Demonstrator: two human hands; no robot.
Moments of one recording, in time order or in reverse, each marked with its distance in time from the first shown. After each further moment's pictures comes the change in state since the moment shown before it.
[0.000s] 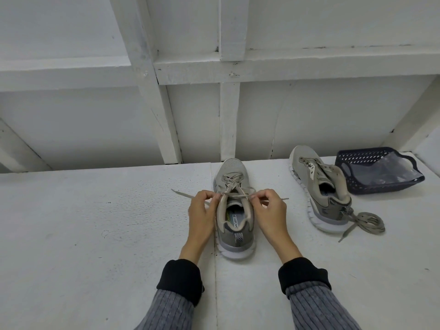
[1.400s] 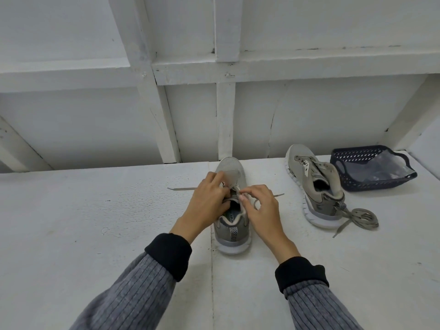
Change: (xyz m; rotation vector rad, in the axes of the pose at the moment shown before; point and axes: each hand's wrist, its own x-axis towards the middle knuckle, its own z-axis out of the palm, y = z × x) left_hand 0.026 0.039 -0.003 0.873 -0.314 0.737; right_hand -0.013 -0.005 -0.006 -0.124 -0.117 -0.272
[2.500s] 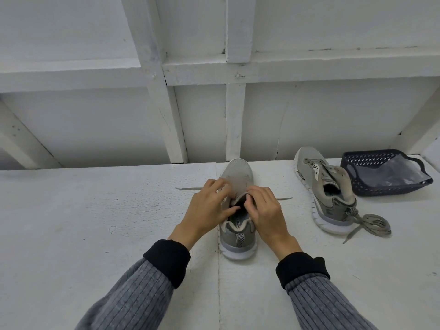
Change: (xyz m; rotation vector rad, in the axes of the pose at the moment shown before) left_hand -0.020 -0.013 -0.002 -0.147 0.130 -0.036; right_hand 0.007 0.009 0.012 -0.386 0.123 -0.462
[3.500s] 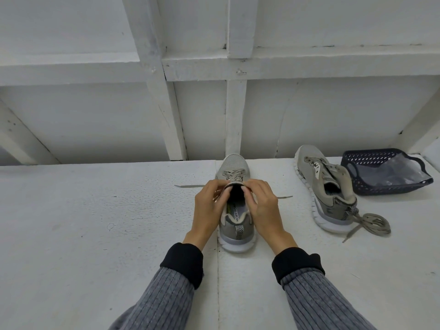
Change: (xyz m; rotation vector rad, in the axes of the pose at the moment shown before) left_hand -0.008 0.013 0.025 -0.610 0.265 -0.441; right_hand 0.012 -0.004 0.007 0.203 -0.032 0.167
